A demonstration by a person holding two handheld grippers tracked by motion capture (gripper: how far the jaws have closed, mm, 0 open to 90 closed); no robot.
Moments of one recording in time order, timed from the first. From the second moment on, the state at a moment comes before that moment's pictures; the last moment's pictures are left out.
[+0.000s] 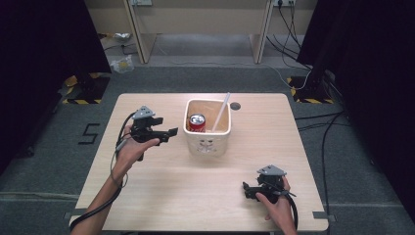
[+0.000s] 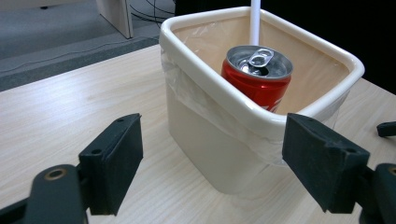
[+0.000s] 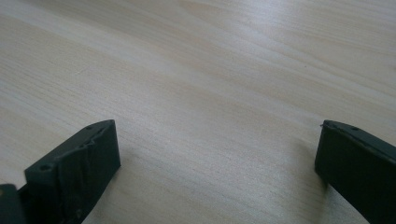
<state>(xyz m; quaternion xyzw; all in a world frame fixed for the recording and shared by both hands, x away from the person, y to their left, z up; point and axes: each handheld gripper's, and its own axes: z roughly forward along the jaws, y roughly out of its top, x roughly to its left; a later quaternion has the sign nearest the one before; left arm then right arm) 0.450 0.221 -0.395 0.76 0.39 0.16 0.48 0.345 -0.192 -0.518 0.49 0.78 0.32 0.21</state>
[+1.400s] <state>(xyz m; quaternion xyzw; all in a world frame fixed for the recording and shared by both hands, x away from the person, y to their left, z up) 0.416 0.236 -0.430 0.77 0.38 0.18 0.48 0.345 -0.192 -0.518 0.49 0.78 0.32 0.21</state>
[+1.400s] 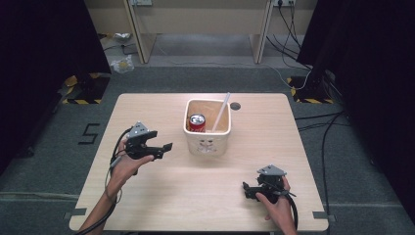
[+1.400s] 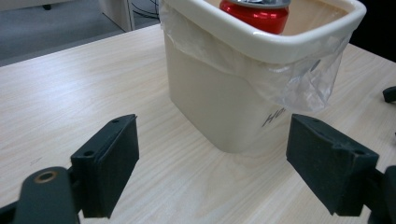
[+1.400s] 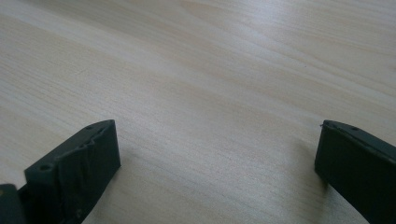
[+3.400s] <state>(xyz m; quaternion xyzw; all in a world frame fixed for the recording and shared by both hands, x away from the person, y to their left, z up) 0.367 0.242 -0.504 0.81 0.37 0.17 0.41 0.345 -0.192 -0.518 0.49 0.78 0.32 0.21</state>
